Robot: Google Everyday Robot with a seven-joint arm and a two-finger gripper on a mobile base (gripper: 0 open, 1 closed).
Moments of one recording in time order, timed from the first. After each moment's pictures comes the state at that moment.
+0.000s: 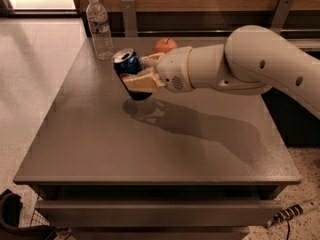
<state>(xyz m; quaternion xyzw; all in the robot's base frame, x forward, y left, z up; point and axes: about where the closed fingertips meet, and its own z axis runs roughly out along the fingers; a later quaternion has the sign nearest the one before) 0.562 0.050 0.915 -0.49 0.66 0.29 0.50</state>
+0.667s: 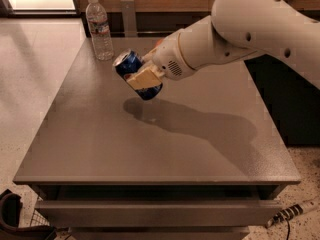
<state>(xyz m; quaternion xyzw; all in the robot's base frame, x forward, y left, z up) 0.563 0.038 0.915 -0.54 0.71 0.21 0.40</state>
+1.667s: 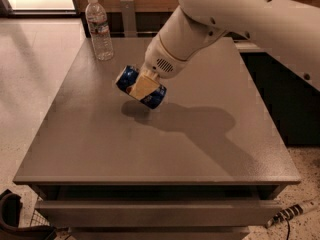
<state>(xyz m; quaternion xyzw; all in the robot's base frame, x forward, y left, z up) 0.553 0.036 0.889 -0.60 0.74 0.15 0.26</state>
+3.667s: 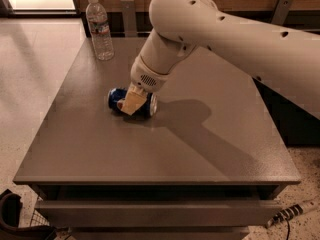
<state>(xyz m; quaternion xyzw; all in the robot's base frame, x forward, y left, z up) 0.554 0.070 0.835 -0.63 0.74 0.16 0.20</state>
